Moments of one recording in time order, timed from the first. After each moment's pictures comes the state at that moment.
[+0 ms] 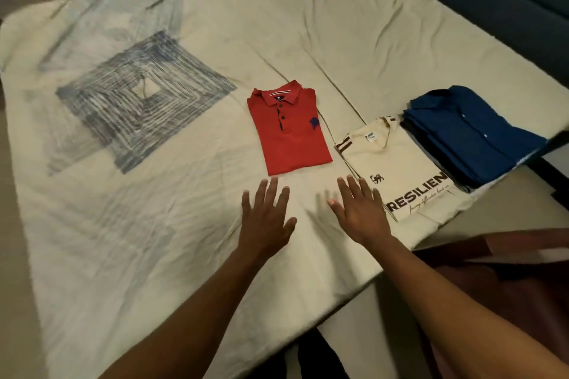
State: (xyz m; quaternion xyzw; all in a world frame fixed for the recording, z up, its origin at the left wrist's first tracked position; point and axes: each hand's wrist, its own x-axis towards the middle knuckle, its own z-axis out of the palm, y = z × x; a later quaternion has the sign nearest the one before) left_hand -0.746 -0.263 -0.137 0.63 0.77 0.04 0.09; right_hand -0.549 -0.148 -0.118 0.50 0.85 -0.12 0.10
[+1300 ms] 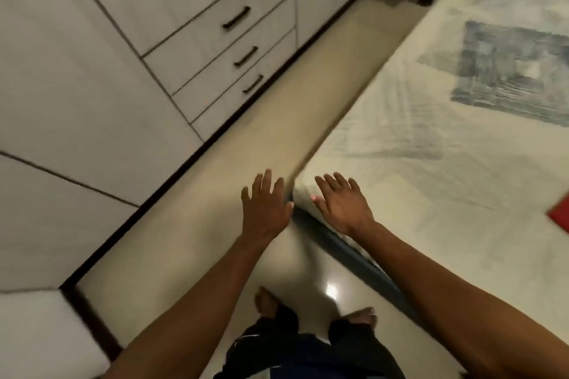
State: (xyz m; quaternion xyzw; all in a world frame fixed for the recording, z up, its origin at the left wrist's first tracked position) left_hand -0.656 -0.852 -0.086 0.00 0.99 0.09 0.09; right_hand -0.687 -0.658 -0.058 -0.19 0.96 -0.07 0.18
